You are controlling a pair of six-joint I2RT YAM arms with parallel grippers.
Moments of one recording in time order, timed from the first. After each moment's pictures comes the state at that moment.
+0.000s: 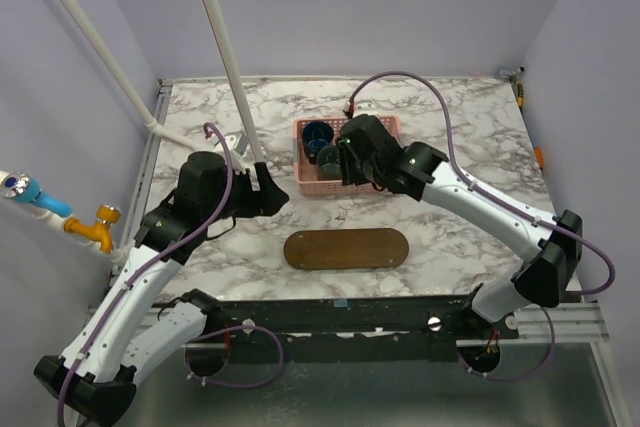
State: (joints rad) left arm -0.46 0.83 0.94 -0.66 0.20 -0.50; right arm 0.92 1.50 1.43 -0.71 0.38 0.45
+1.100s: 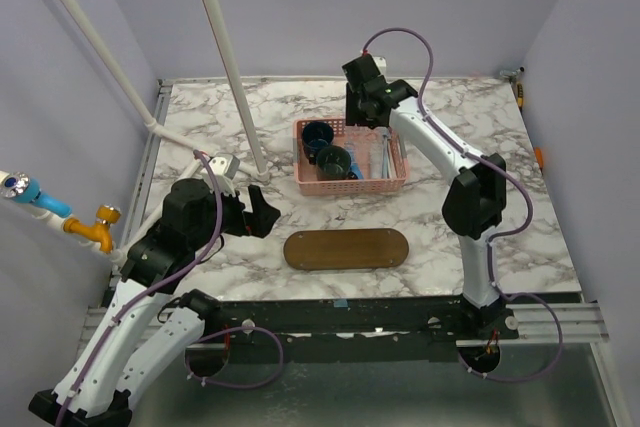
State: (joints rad) left arm -0.46 0.61 0.82 -0.67 0.16 -0.35; right arm 0.57 2.09 2.03 -0.82 0.38 0.43
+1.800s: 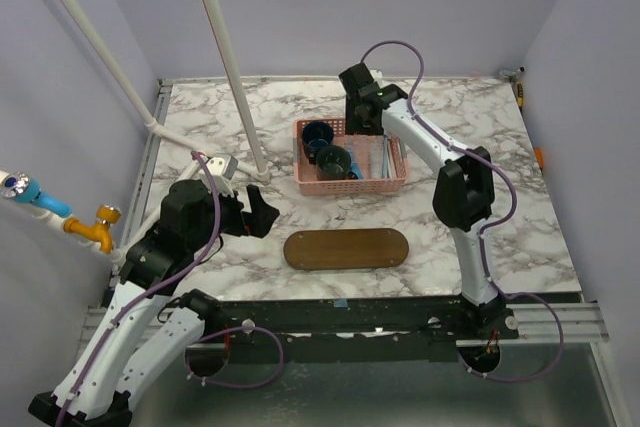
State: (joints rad) left arm -0.46 0.60 0.82 -0.67 0.14 -0.35; right arm 0.54 2.21 2.06 -0.84 0.34 0.46
